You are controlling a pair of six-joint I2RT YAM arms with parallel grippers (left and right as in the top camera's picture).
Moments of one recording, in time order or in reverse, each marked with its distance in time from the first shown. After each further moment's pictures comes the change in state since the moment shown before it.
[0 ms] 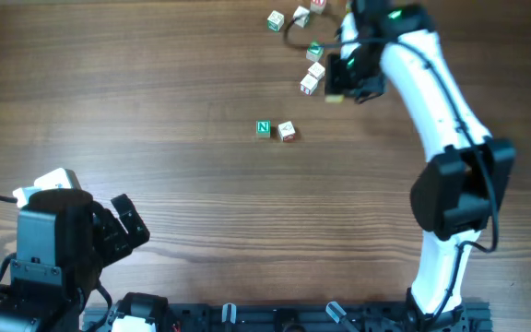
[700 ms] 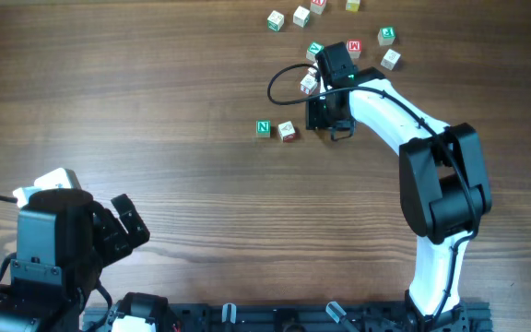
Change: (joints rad) left arm 0.000 0.000 0.000 -0.001 0.000 0.000; right arm 0.056 0.002 -0.421 0.474 0.119 0.079
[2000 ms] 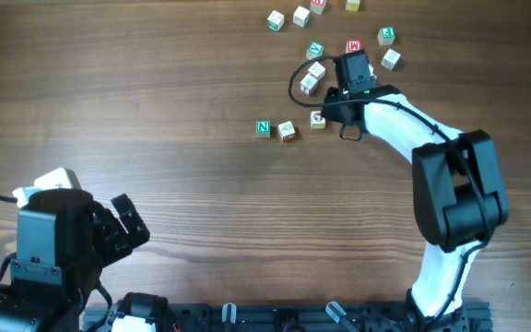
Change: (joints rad) left arm 0.000 0.000 0.000 0.000 0.000 0.000; right arm -0.051 -0.070 -0.192 0.336 0.149 0.146
